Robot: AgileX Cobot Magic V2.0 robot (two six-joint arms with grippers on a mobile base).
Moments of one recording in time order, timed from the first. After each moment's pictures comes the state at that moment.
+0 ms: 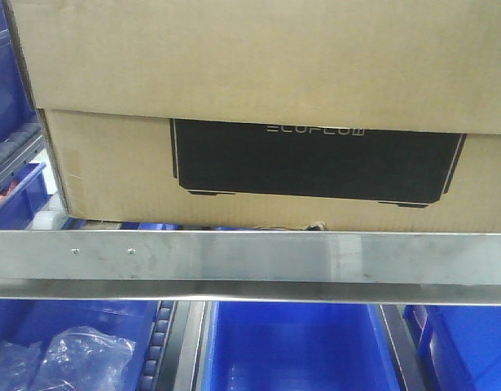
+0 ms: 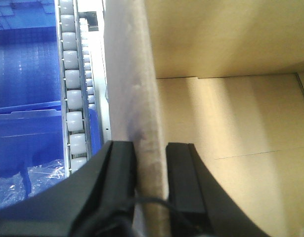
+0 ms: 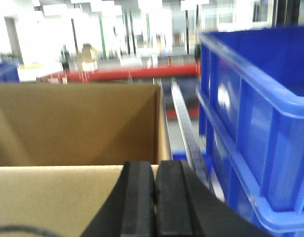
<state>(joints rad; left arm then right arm) -0.31 1.61 -1.59 -0.15 0.68 0.03 -0.05 0.21 -0.50 -0.02 0.27 0.15</state>
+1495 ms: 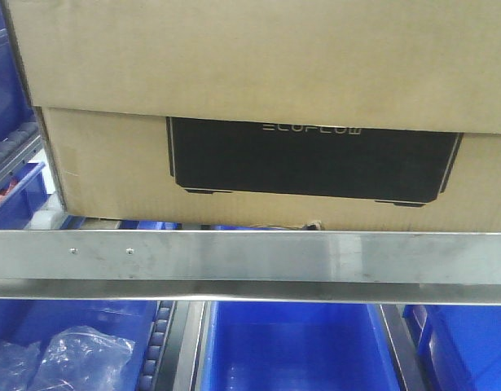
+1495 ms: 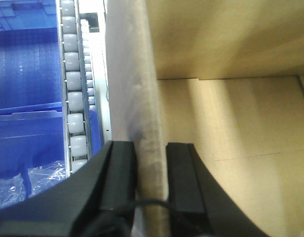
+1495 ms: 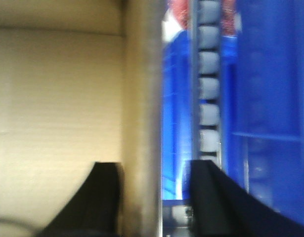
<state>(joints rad) -0.31 1.61 -1.59 -0.14 0.67 0.02 -0.07 1.63 -1.57 -0.02 0.91 0.00</state>
